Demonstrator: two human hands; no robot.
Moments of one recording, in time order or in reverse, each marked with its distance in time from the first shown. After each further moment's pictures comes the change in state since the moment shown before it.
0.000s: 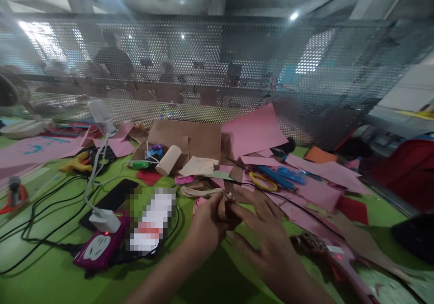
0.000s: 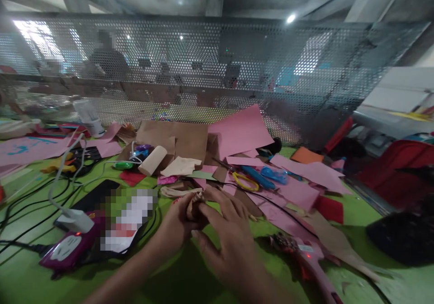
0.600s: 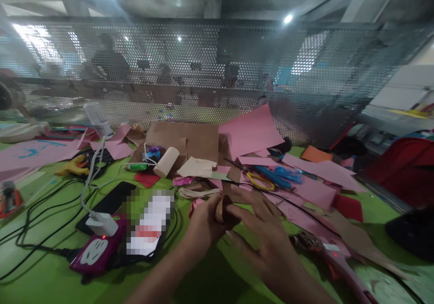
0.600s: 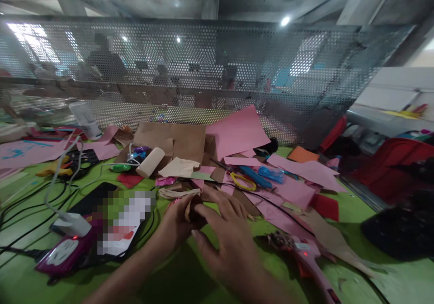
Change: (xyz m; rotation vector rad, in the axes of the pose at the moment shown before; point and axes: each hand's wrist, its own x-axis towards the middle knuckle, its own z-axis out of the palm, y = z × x) left_hand 0.002 -0.001 -0.007 0.214 -0.072 0.042; right_hand 0.000 -0.002 0.000 -0.004 -0.020 0.004
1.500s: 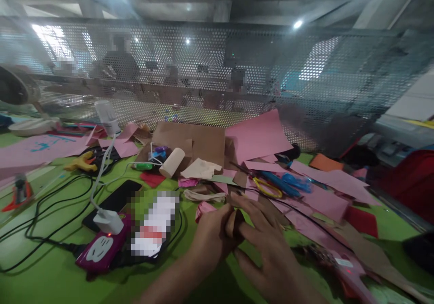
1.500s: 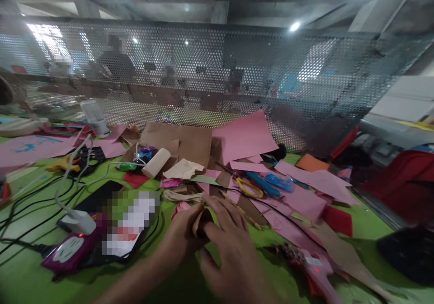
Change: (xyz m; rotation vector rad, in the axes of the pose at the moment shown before) left_hand -0.006 -0.002 -0.003 0.258 0.004 0.038; right_hand 0.001 -0.005 0.004 -0.010 -0.081 -0.009
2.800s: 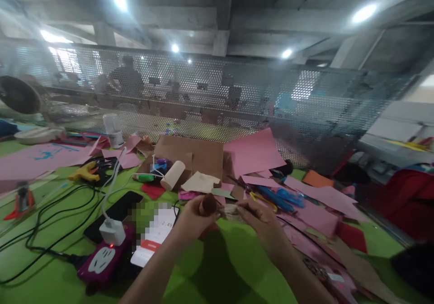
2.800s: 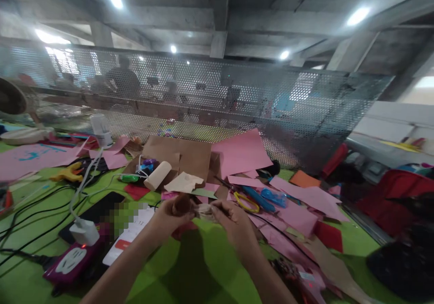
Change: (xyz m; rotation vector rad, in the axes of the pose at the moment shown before) left_hand 0.028 -0.006 -0.040 -0.316 0.250 -0.091; right_hand 0.044 0.037 -0.004 0.732 0.101 0.443
